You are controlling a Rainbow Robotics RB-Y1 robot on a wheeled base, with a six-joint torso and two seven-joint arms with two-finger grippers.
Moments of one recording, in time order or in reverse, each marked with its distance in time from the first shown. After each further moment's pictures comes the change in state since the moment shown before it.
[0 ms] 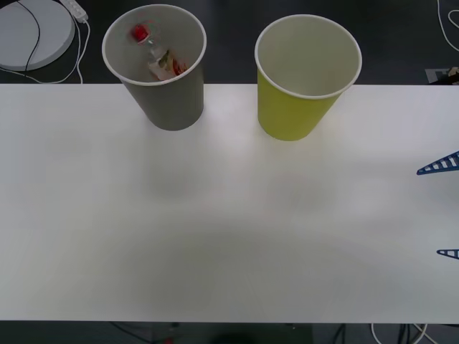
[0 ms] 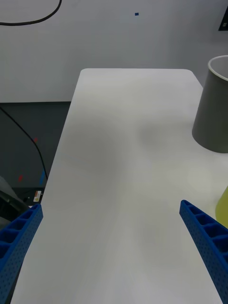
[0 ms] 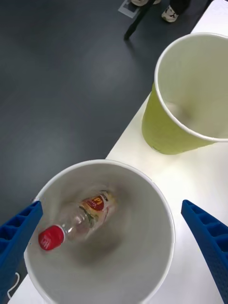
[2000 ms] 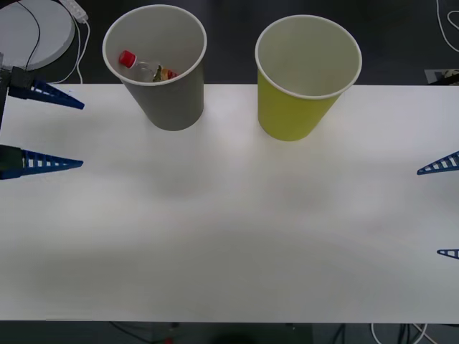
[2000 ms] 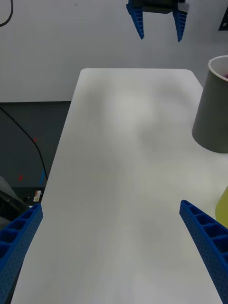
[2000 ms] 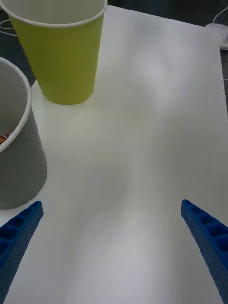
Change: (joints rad) right arm 0.000 0.000 0.000 0.000 0.000 0.000 0.000; left arm 1.237 0.439 0.582 -0.766 0.564 0.077 -0.633
